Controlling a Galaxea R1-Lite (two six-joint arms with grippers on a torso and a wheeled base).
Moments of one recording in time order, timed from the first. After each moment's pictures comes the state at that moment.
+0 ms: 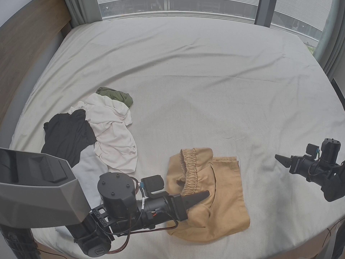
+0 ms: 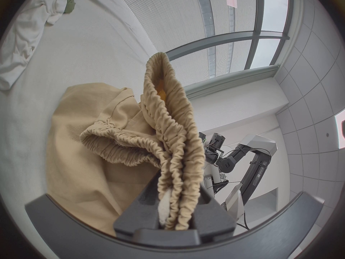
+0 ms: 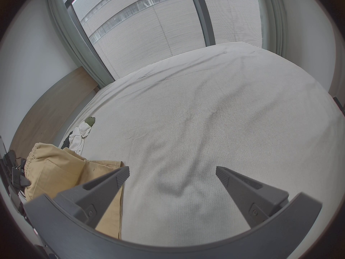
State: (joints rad) left arm -0.79 2.14 -0.47 -1.55 -0.36 -0.82; right arm -0.13 1.92 -0.32 -1.22 0.37 0.17
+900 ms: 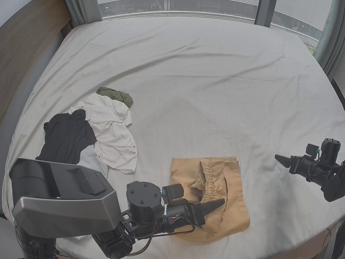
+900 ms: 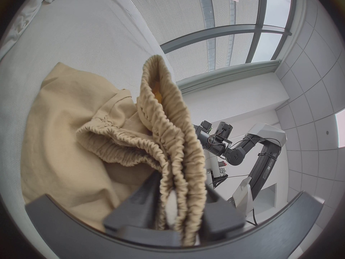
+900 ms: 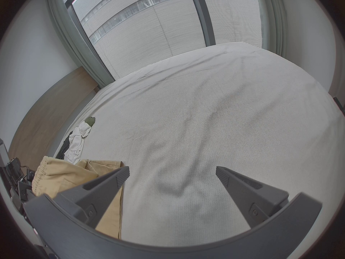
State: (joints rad) left arm -0.85 2.29 -0.59 -1.55 -0.35 -0.81; right arm -0.13 1.92 -0.32 -1.22 0.37 0.17
